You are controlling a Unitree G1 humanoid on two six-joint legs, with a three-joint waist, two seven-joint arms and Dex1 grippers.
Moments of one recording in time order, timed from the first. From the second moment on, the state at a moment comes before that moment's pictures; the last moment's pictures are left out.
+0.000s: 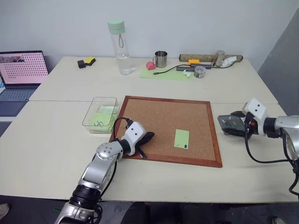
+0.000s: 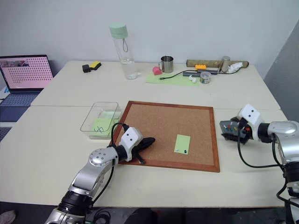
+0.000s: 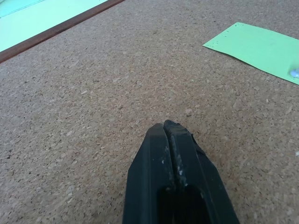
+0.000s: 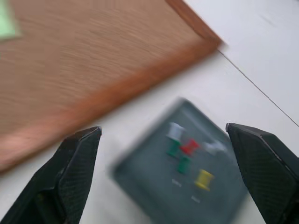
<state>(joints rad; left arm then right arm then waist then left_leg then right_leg) -0.25 0.39 -0.20 0.00 -0.07 0.23 -0.69 -0.43 -0.89 0.00 0.23 0.20 0.28 1.16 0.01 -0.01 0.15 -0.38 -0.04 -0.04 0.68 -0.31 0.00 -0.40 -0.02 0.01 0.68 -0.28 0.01</state>
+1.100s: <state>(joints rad) -0.22 0.41 -0.20 -0.03 -0.07 0.24 -0.69 -0.37 -0.60 0.20 0.11 0.20 0.23 1.14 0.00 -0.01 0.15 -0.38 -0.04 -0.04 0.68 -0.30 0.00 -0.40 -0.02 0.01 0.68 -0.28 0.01</state>
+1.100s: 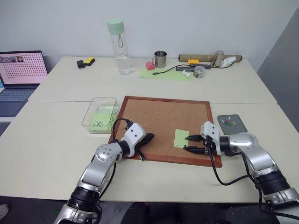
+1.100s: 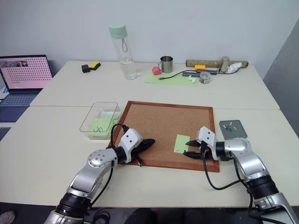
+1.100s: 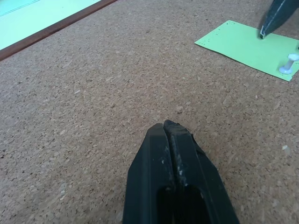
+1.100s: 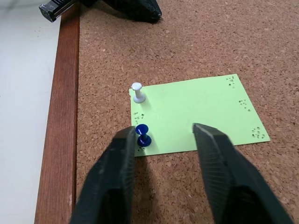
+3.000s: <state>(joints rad) -0.20 0.40 -0.21 -0.03 -0.07 0.23 -0.68 -0.49 -0.86 -0.04 0.47 0.15 0.28 1.01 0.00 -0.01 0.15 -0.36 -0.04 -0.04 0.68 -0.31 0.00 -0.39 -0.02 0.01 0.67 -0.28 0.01</state>
